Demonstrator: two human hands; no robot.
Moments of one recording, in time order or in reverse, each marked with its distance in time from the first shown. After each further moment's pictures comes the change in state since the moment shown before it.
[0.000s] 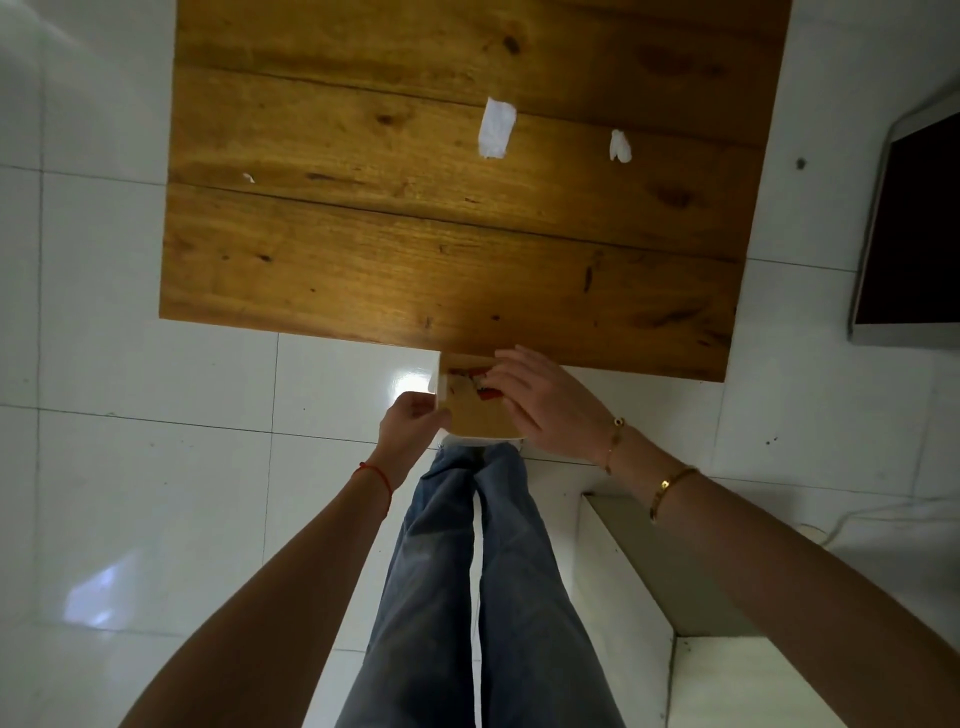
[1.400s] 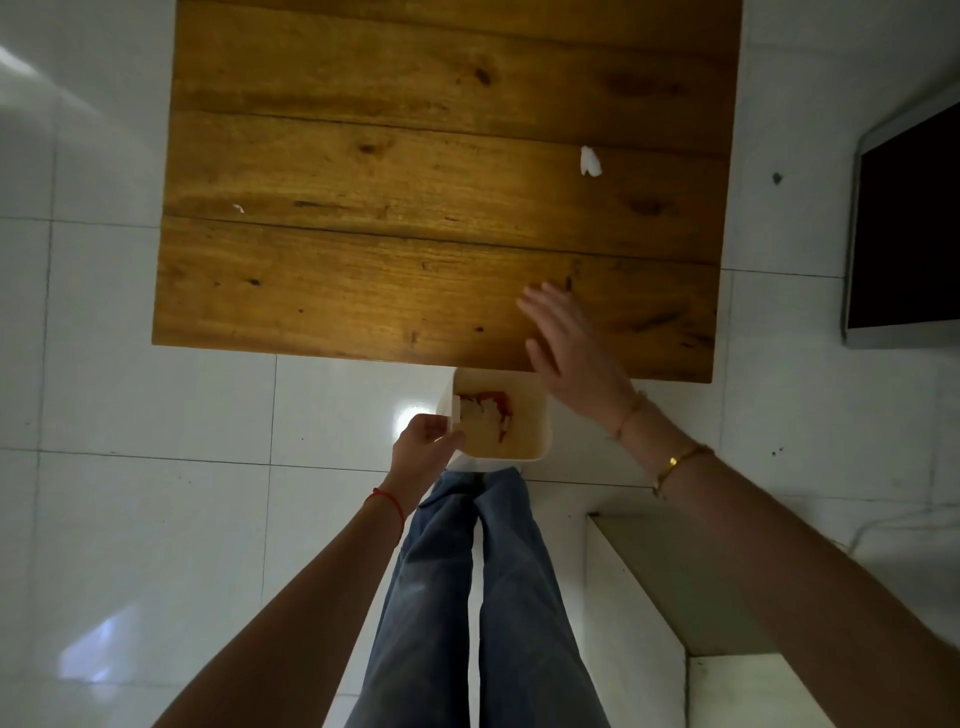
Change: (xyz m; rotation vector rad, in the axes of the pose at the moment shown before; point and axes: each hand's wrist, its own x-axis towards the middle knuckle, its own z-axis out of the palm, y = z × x) left_hand -0.014 -0.001 0.027 0.060 0.005 0.072; right_hand 0.004 0.030 -0.037 -0.015 0.257 0.313
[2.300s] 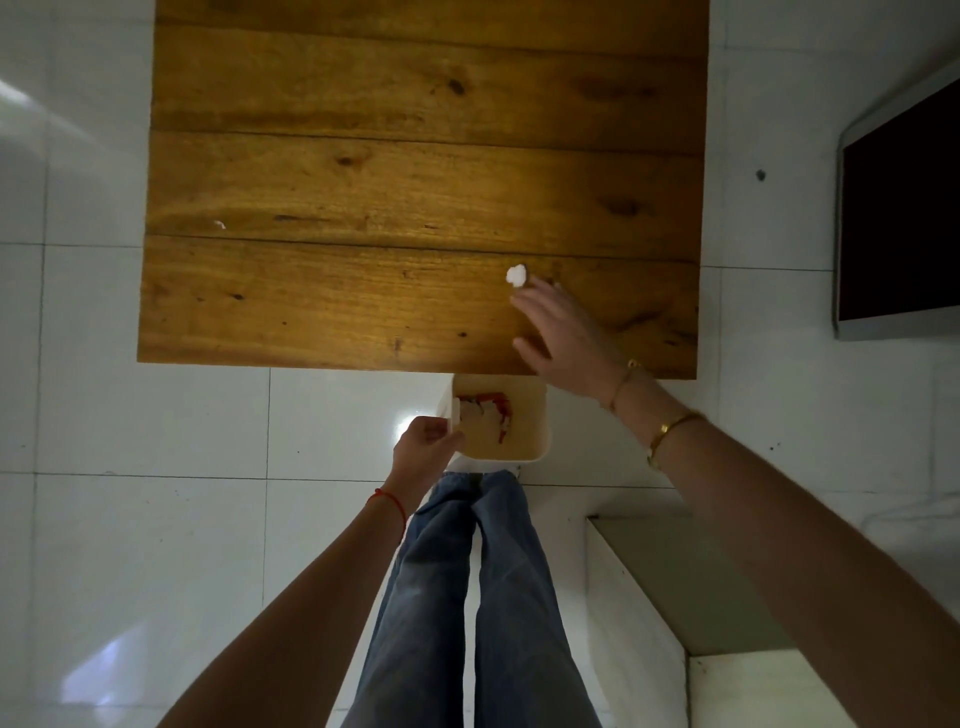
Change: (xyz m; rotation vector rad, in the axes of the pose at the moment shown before) left_hand -0.004 0.016 0.015 -0.020 -0.005 -0.007; right_hand 0.016 0.020 -0.016 -0.039 -0.137 0.004
